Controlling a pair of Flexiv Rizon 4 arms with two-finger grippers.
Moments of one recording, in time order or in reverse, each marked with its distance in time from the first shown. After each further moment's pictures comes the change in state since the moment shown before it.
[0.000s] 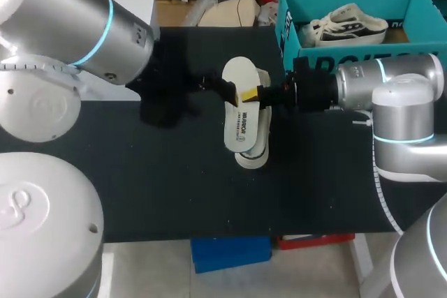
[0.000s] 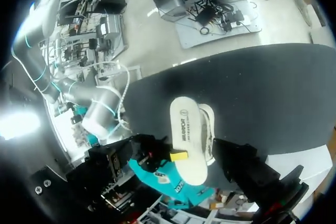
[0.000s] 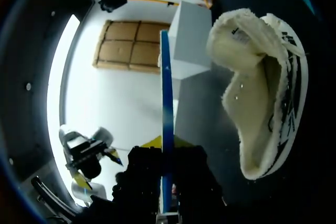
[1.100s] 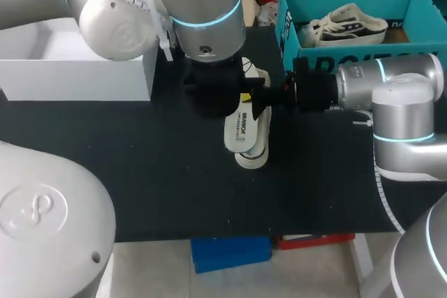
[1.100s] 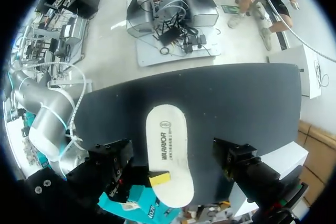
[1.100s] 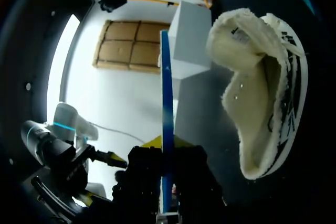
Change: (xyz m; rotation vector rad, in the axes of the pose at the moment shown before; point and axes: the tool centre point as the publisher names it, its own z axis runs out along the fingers) left arm 0.001 0.005 0.050 0.179 0.469 -0.017; right arm 0.000 0.000 0.000 0.000 -0.001 0.000
